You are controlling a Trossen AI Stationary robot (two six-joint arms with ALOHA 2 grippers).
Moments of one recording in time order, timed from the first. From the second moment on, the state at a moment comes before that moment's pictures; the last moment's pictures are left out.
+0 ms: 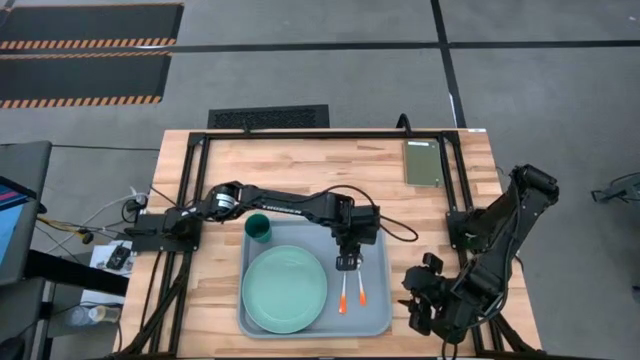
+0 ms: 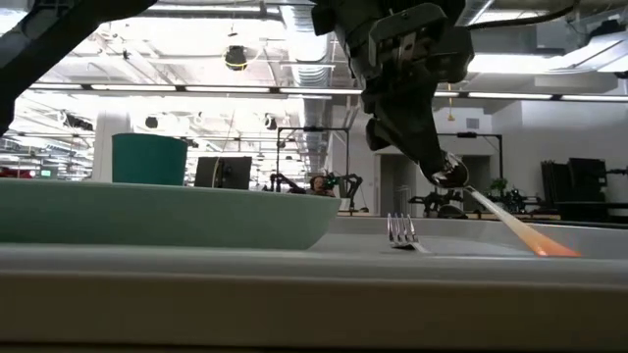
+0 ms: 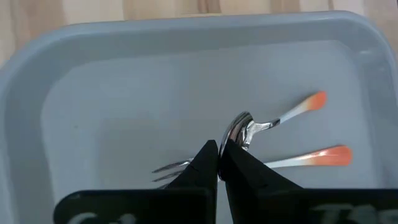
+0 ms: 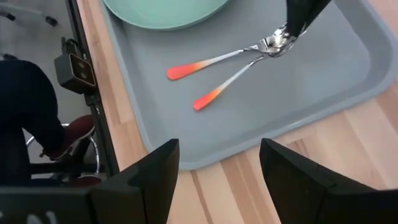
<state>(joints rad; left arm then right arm) -0.06 2.36 2.13 -0.91 0.25 0.00 0.92 1.49 1.29 -0.99 0.50 1.25</state>
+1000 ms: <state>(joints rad) -0.09 2.43 2.13 -0.93 0.09 0.10 0.92 1.49 1.29 -0.96 0.55 1.25</state>
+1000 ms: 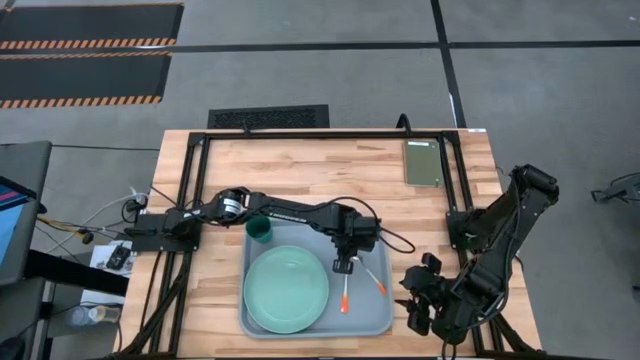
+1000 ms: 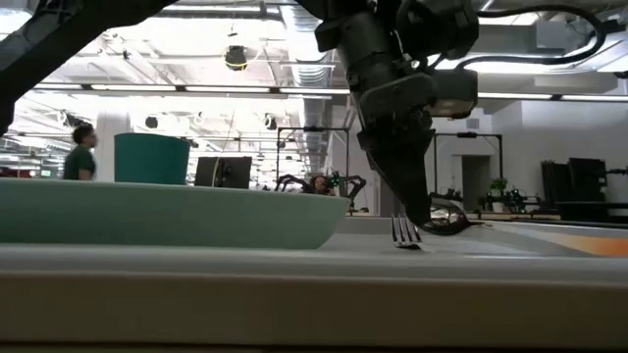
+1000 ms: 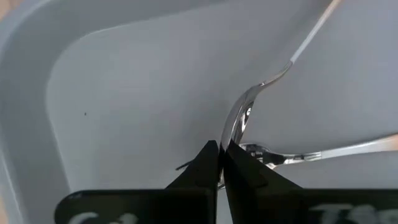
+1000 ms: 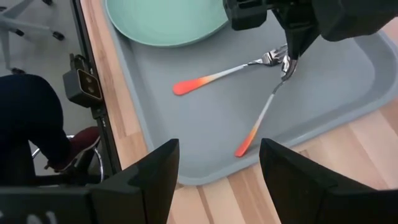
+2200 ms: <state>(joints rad) -0.10 2.39 2.20 -0.92 0.05 -0.02 0.91 1.51 1.29 -1.02 0.62 1.30</state>
